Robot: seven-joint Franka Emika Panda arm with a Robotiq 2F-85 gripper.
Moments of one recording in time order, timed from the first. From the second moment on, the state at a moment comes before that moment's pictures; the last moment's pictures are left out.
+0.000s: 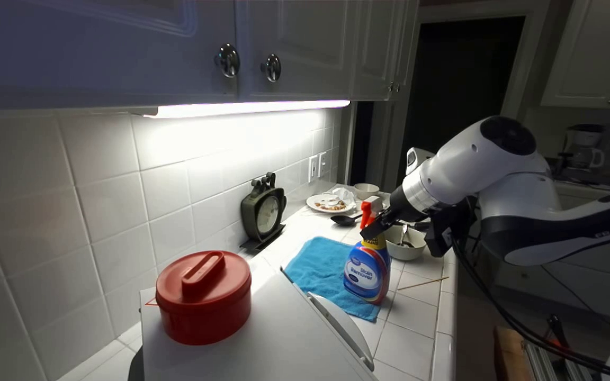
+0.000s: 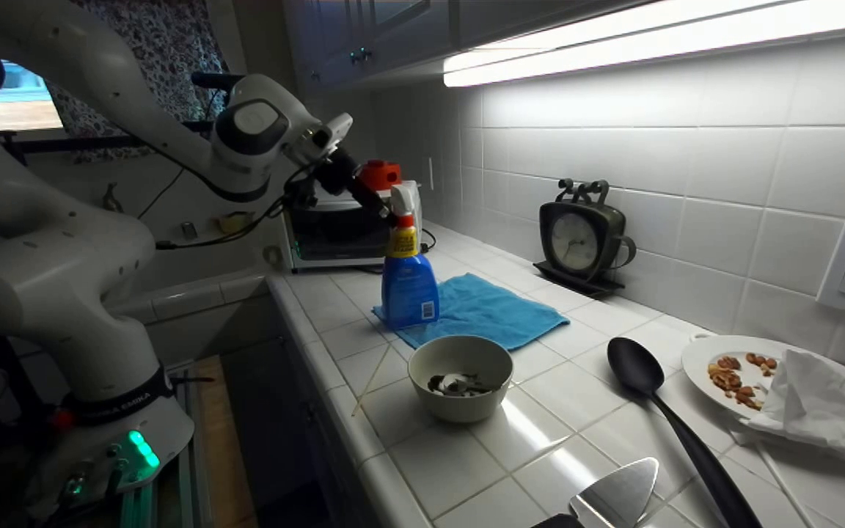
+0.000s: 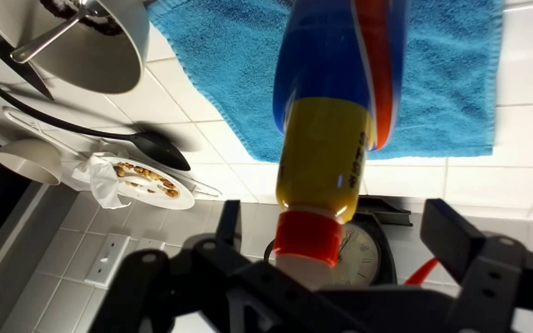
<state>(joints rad) -0.63 -0.63 0.59 -2.76 -0.45 2.83 0.70</state>
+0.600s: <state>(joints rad) -0.72 -0.63 0.68 -2.77 -0.45 2.87 0.74</state>
